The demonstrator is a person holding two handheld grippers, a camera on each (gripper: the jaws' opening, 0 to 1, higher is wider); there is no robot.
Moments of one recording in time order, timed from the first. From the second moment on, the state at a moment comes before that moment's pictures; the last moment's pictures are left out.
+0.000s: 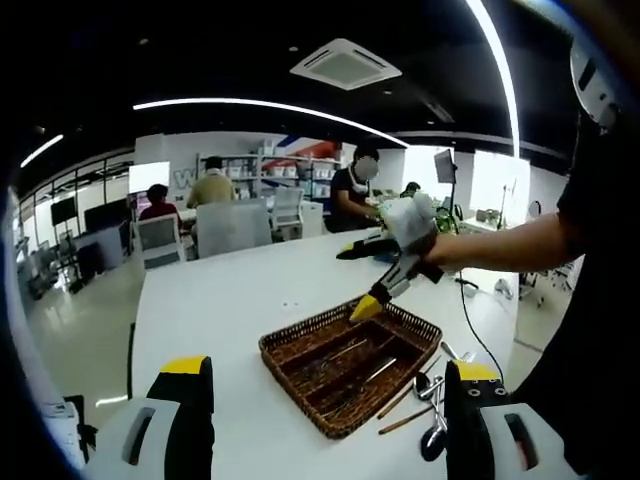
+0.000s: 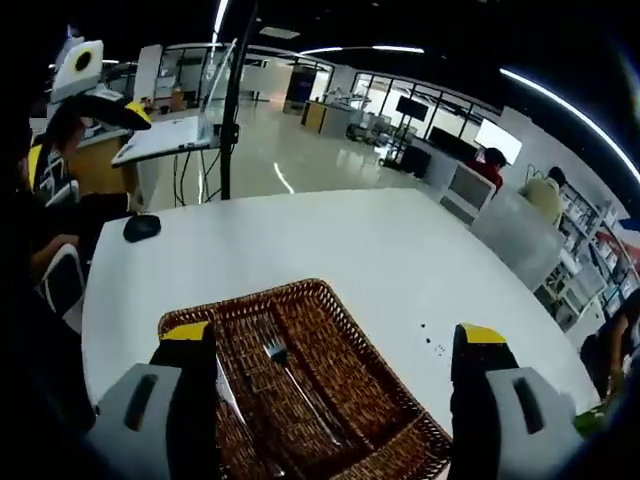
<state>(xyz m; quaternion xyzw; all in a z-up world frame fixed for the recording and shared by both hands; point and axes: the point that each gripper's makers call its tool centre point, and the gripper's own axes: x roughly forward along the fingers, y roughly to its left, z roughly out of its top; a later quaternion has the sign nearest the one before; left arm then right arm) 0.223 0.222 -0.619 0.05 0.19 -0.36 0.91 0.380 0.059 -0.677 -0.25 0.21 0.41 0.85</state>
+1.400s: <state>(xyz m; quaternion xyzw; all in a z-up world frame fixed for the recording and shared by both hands) 0.187 0.183 -0.592 0.05 0.15 -0.34 0.93 0.234 -0.111 -0.617 -0.14 0.18 0.27 0.94</state>
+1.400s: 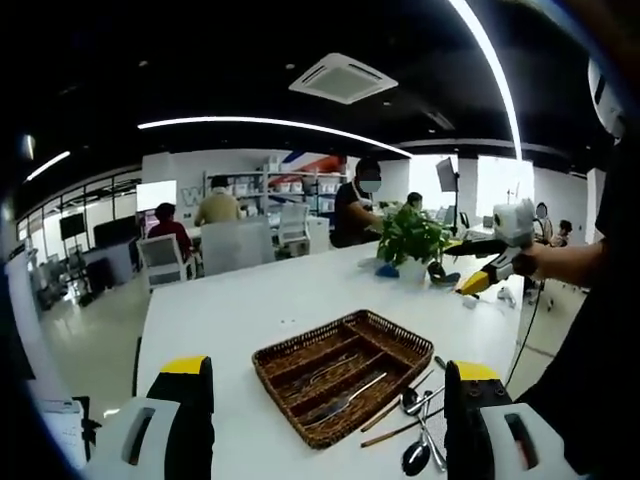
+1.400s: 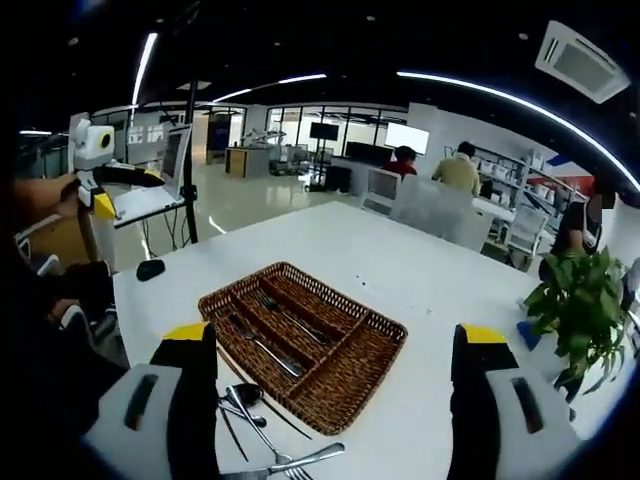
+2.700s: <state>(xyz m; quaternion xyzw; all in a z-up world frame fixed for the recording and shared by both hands) 0.170 0.196 -0.607 0.08 0.17 -0.34 0.92 0.182 -0.113 -0.625 -0.14 0.23 0.29 0.92</state>
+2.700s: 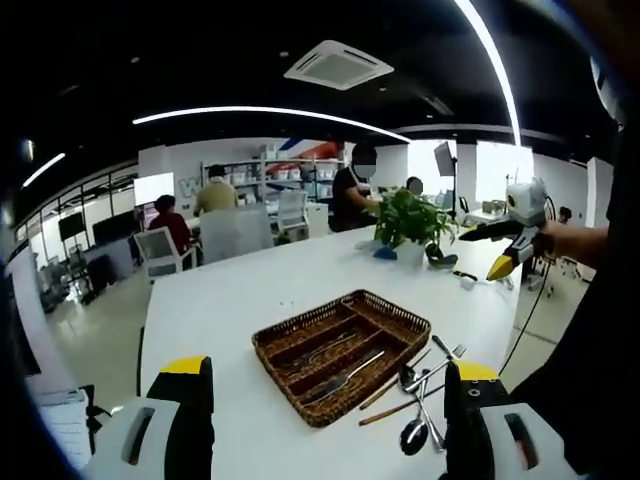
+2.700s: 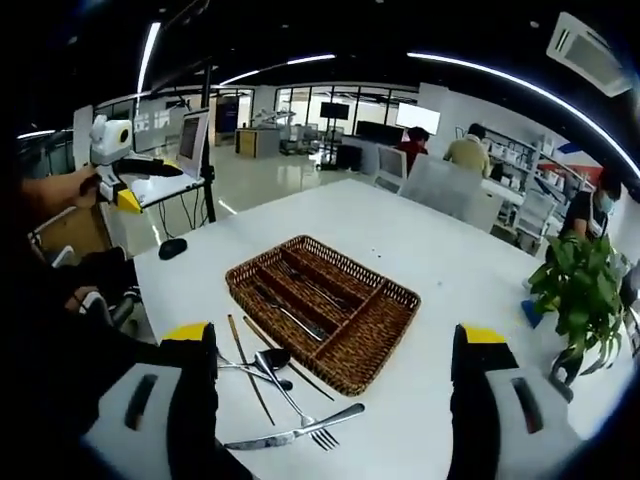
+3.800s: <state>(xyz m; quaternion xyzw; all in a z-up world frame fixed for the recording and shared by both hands) 0.180 0.204 -0.601 0.08 0.17 -0.33 0.92 0.174 -0.135 -0.741 -0.14 0.33 0.26 0.90</state>
